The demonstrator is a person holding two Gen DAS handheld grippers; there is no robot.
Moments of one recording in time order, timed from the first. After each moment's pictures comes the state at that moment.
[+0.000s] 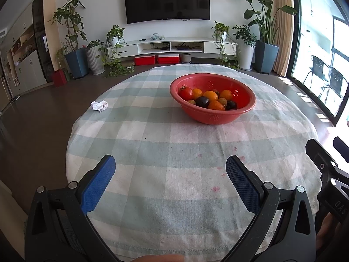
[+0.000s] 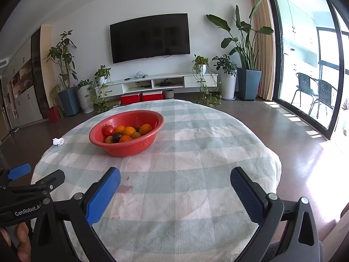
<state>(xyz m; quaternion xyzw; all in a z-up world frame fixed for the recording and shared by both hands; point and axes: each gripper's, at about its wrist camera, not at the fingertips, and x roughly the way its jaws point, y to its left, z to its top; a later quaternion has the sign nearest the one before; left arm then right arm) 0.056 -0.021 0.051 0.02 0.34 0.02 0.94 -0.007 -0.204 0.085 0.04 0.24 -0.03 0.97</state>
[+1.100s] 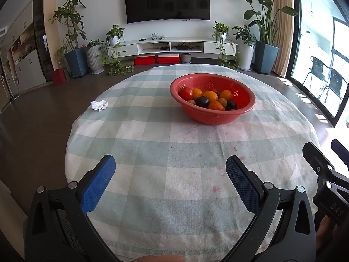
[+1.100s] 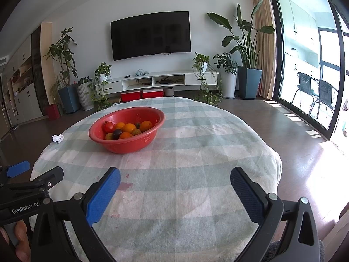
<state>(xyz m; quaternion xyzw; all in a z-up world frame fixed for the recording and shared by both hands) 0.056 -0.020 0.046 0.02 0.34 0.02 0.94 -0.008 -0.203 0.089 0.04 0.25 -0.03 0.97</state>
